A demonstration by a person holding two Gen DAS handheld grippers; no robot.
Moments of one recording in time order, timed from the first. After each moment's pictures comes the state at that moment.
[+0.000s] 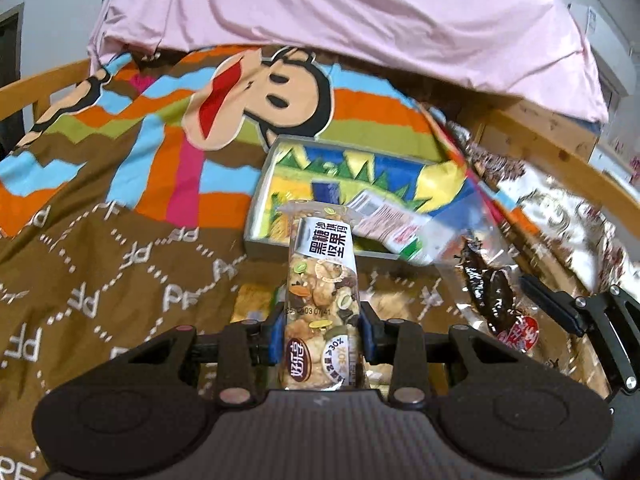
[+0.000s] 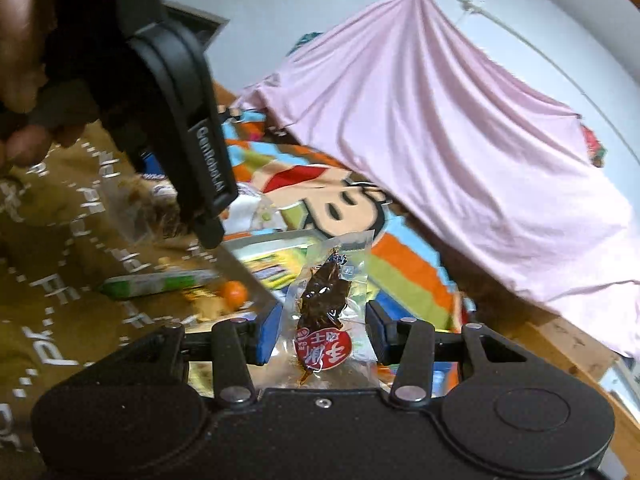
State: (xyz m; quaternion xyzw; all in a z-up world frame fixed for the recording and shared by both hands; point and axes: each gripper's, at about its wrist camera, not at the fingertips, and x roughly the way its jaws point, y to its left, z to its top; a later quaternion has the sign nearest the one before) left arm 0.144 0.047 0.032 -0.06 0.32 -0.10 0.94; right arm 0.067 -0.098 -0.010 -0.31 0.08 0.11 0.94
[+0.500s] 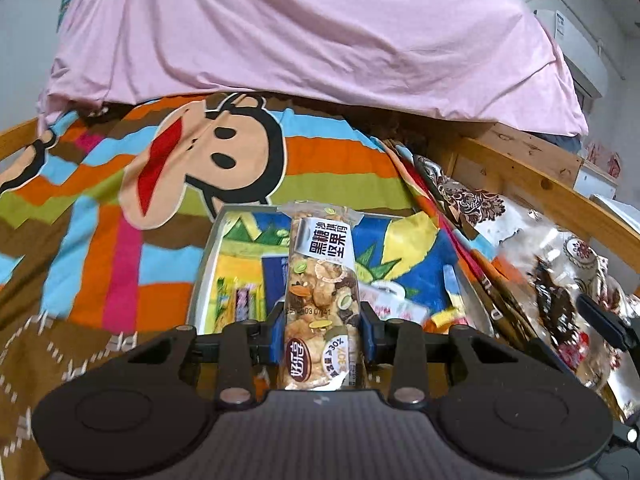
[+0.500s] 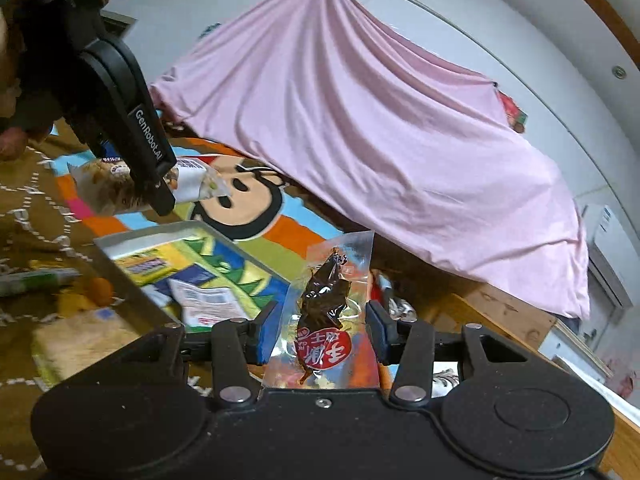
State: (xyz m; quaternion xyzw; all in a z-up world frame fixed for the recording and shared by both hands) left arm 0.226 -0.002 0.060 -0.03 0.28 -0.13 0.95; right arm 0.111 -0.169 0.007 -0.26 0.07 0.00 0.96
